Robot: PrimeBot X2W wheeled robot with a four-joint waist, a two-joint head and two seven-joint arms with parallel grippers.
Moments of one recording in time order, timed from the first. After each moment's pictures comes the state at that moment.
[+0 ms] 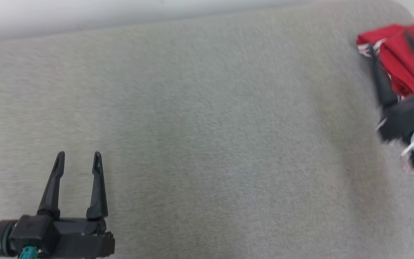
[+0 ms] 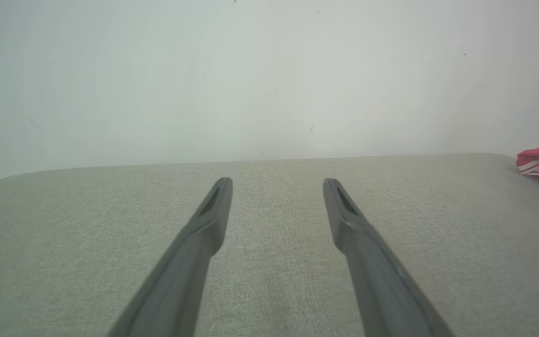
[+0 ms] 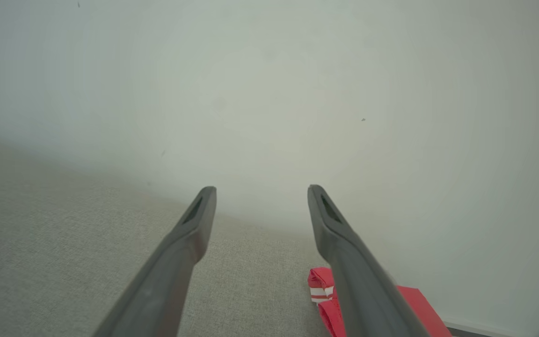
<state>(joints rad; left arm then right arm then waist) -0.09 0.12 -0.04 -0.08 -0.13 0.02 -0.26 -0.74 -0.55 0.35 0.47 0.35 0.13 -0.26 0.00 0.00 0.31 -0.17</state>
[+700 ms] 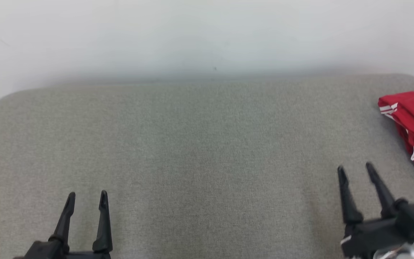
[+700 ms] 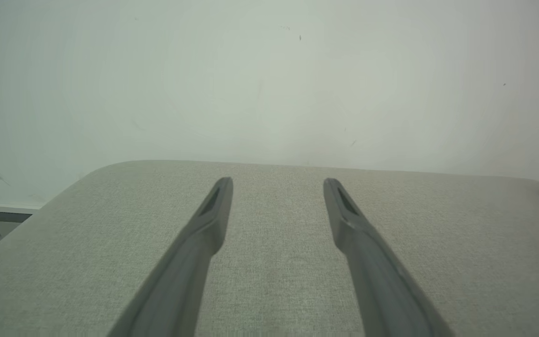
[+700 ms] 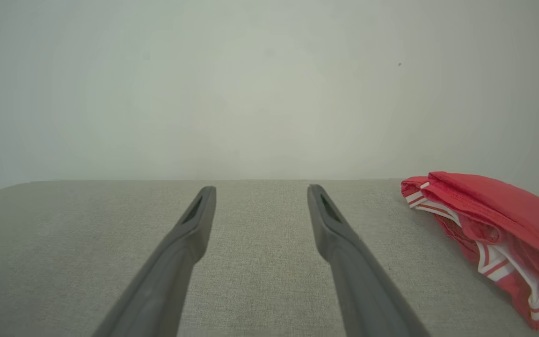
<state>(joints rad) 0.02 0.09 -0.01 0.02 -0.16 -0.02 -0.26 -0.11 -0.25 0.08 0.20 0.28 0.13 -0.26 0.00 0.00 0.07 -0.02</state>
